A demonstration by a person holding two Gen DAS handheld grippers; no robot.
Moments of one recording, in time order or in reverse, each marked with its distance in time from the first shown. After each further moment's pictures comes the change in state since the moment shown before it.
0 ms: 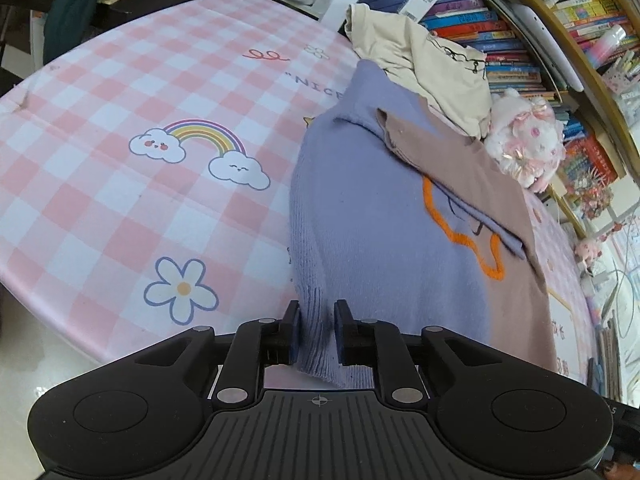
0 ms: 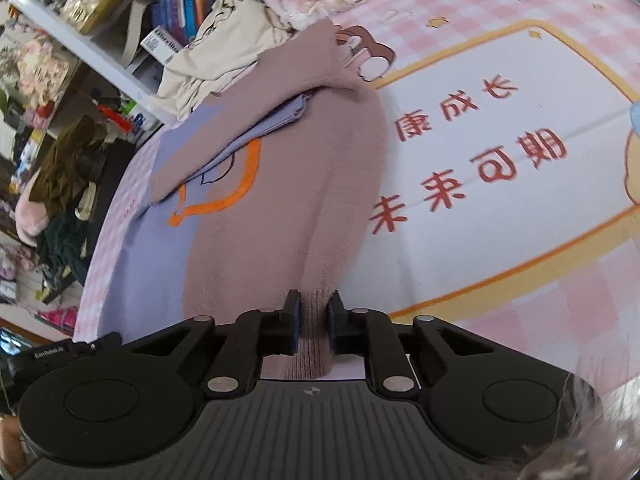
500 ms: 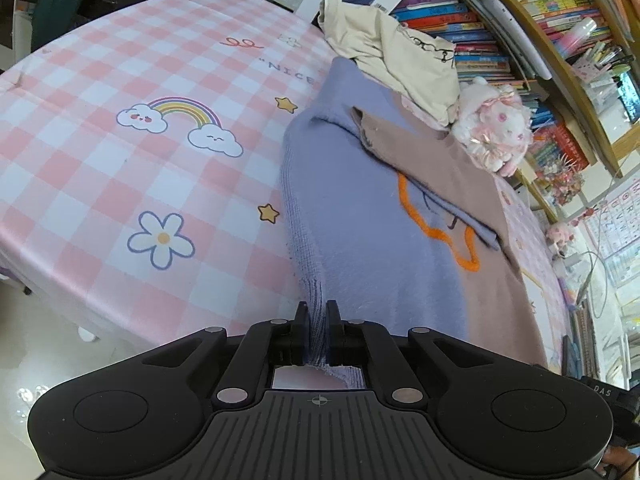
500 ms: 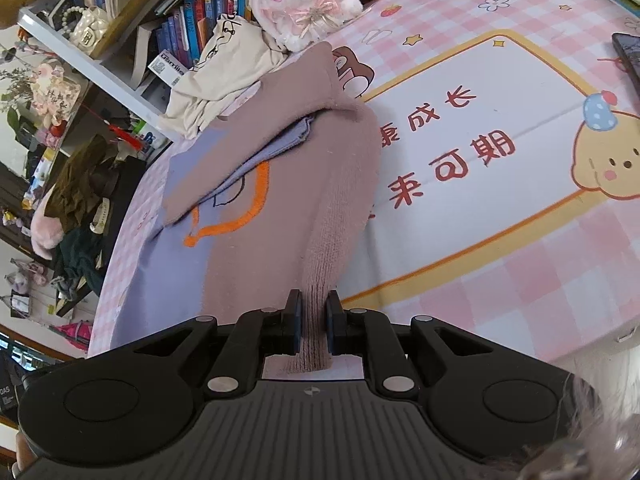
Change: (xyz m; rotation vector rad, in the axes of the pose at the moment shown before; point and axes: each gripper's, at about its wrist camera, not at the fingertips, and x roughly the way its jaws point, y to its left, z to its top) left arm -0.022 -0.005 -0.026 0.001 0.005 -0.078; right arm -0.040 -0.013 -0.013 0.018 -0.038 0.032
